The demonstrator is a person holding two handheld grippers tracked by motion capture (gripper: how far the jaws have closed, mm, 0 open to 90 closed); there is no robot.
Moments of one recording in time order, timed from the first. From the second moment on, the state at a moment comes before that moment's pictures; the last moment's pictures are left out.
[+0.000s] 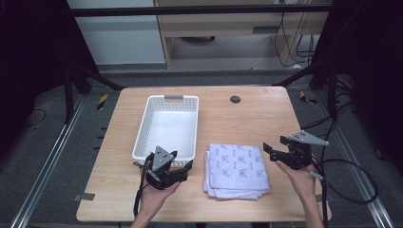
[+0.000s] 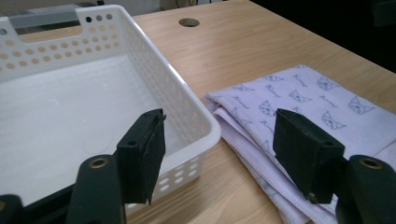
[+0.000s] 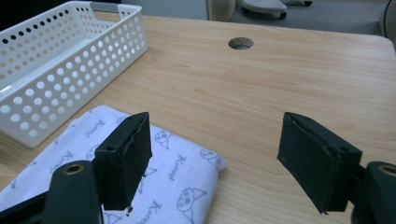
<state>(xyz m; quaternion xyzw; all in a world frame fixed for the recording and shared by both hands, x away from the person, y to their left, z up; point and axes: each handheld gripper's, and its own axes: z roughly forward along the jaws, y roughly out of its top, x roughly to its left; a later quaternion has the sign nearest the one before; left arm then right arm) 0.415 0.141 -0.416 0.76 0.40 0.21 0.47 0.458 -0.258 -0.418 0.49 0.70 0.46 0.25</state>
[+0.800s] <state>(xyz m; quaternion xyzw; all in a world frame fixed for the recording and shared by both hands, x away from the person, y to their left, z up) 0.407 0.089 -0.439 0.80 0.37 0.17 0.44 0.470 -0.246 -0.439 0.48 0.72 0.44 0.23</state>
